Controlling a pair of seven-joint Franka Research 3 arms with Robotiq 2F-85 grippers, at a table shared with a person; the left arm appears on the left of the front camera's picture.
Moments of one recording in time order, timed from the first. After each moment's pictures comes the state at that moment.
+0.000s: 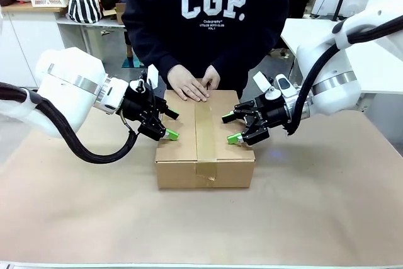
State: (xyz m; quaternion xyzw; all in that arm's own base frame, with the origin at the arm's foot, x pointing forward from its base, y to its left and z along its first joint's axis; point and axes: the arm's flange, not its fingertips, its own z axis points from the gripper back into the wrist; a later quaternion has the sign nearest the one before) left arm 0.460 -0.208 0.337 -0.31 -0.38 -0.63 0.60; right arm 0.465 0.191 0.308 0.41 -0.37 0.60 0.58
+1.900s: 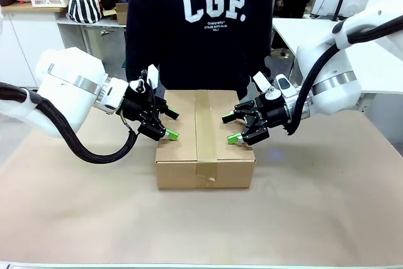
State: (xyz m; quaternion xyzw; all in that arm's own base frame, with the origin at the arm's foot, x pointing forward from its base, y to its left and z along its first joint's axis) left arm 0.460 -0.208 0.337 -0.31 -0.38 -0.63 0.60; right arm 0.465 0.191 0.308 0.41 -0.37 0.60 0.58
